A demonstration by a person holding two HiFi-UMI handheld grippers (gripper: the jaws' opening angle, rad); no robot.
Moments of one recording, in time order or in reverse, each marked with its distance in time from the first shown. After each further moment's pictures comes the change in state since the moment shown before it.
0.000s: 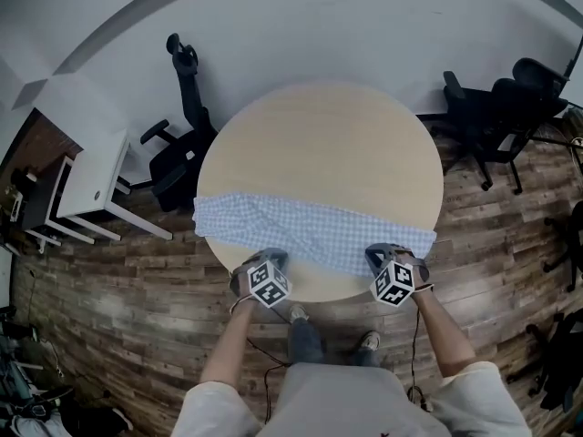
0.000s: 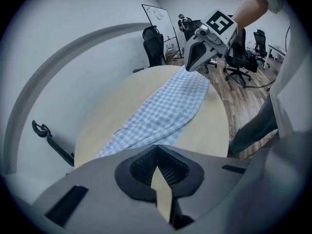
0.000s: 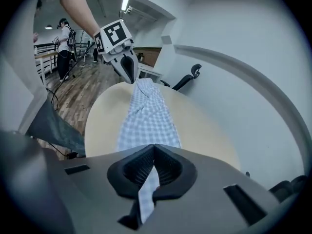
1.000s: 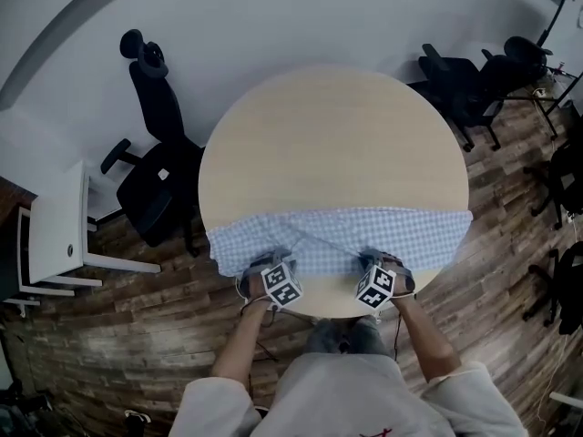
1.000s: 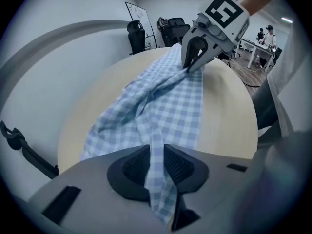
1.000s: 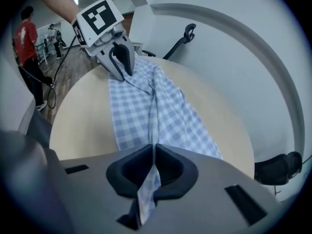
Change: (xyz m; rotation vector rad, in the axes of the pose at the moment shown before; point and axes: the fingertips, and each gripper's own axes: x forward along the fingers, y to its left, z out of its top) left arm 0.087 0.117 -0.152 0.221 -0.027 -0.219; right arm 0.181 0.059 0.108 0.285 0.383 -0.080
